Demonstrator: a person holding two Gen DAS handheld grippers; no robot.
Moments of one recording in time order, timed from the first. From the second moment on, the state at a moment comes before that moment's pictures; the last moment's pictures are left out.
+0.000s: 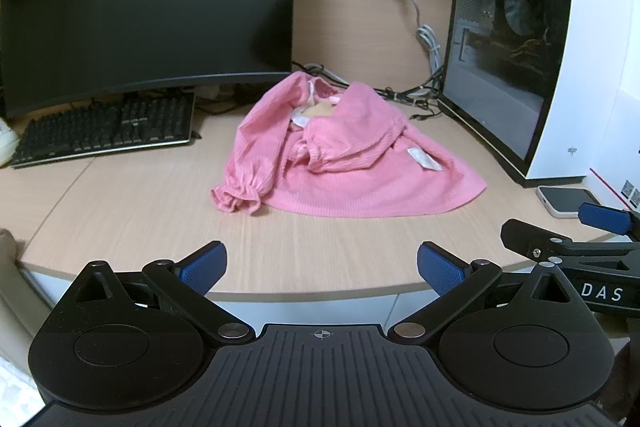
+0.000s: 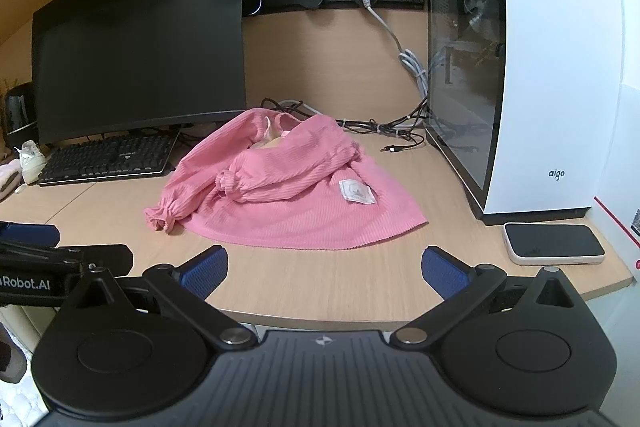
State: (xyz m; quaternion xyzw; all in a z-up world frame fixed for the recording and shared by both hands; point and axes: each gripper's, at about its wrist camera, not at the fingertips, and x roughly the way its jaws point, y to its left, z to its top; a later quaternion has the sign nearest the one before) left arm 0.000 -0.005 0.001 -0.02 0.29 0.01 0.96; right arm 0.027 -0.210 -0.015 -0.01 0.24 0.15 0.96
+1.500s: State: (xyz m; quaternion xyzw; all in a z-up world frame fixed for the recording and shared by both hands) left arm 0.015 -0.007 -0.006 -0.02 0.31 0.01 0.95; right arm 0.040 -0.213 -0.021 0.00 0.26 0.15 0.96
